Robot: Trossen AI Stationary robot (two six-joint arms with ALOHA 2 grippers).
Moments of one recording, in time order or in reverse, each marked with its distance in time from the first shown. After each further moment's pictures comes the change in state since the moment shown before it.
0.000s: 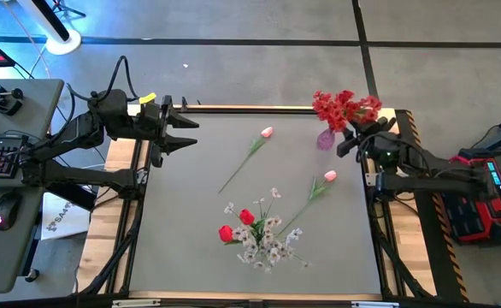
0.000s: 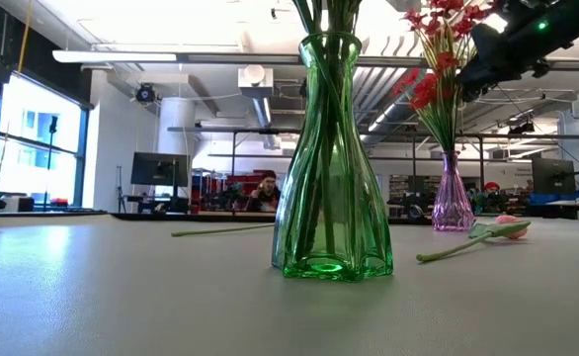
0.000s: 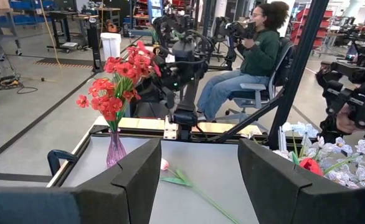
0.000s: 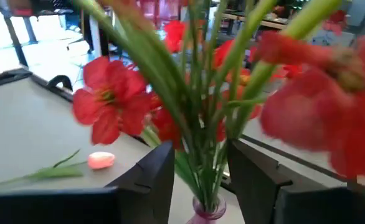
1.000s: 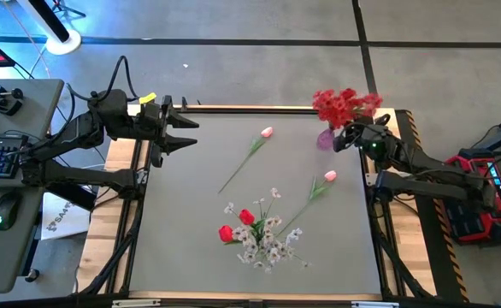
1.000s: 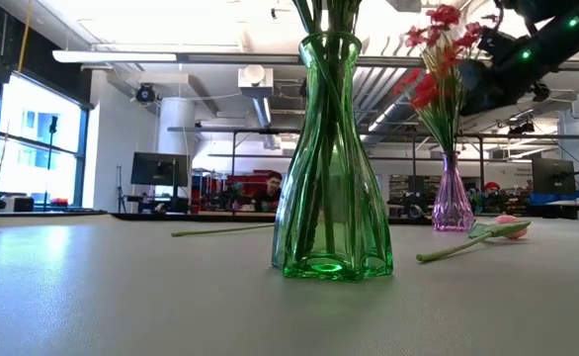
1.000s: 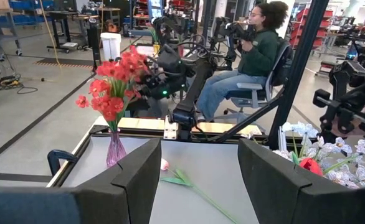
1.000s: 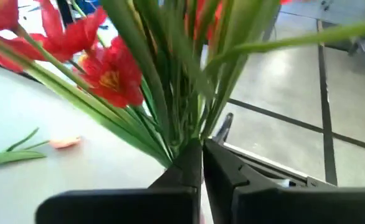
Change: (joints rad) left arm 0.000 0.000 0.000 0.000 0.000 0.000; right arm -0.218 0.084 -0.035 -0.036 -0.126 0.099
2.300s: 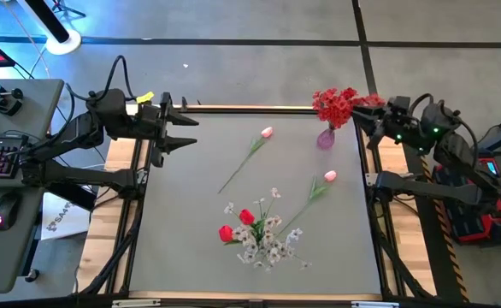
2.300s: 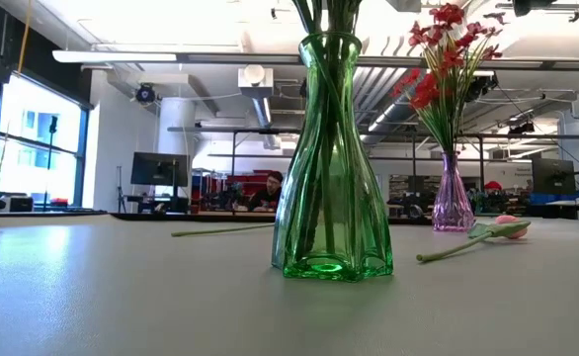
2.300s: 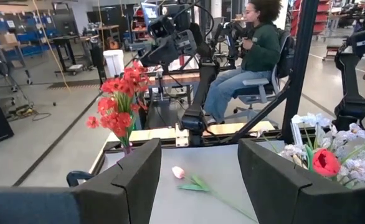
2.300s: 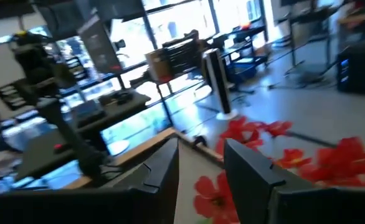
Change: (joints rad) left arm 0.000 0.000 0.000 0.027 0.000 0.140; right arm 0.002 -0.021 0.468 -0.075 -0.561 0.072
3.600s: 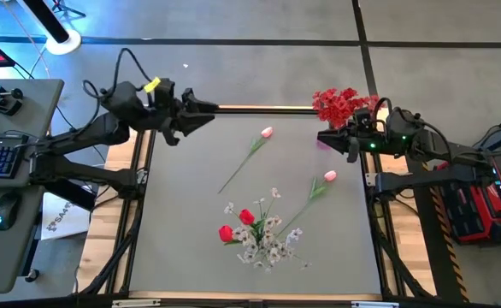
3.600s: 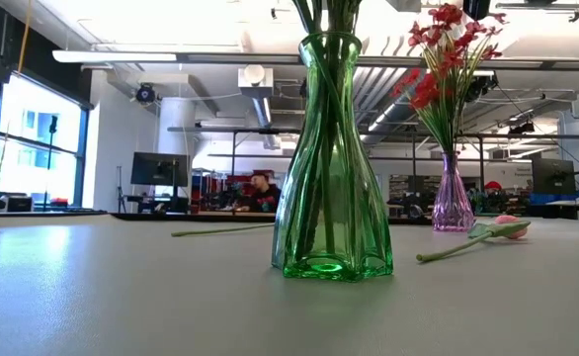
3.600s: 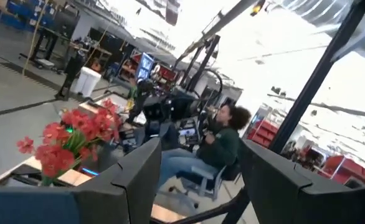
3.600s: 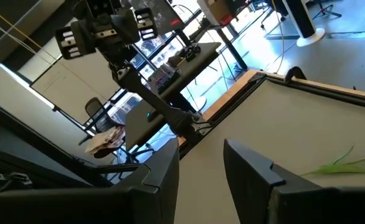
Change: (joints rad) left arm 0.008 0.169 0.003 0.480 -0.011 -0.647; right arm 0.330 0.210 0.000 0.132 -0.003 0.413
